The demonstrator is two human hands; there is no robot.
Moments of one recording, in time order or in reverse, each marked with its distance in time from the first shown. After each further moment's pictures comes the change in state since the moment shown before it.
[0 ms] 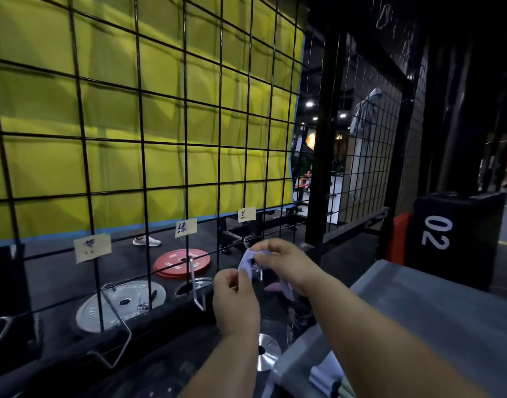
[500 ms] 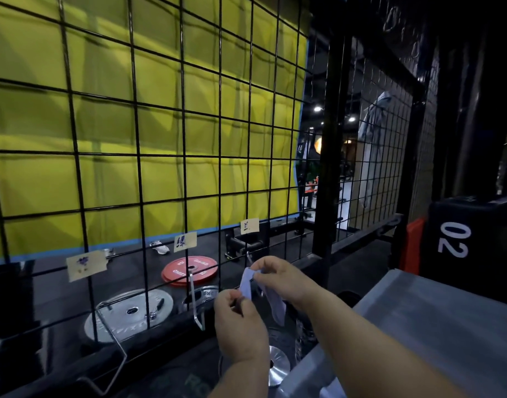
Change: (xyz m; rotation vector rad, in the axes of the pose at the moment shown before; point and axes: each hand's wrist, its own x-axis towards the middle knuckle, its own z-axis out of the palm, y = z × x) left_hand -0.004 -0.006 0.012 0.063 0.159 0.028; right_hand 0.023 0.016 0.003 -0.191 -0.090 -0.039
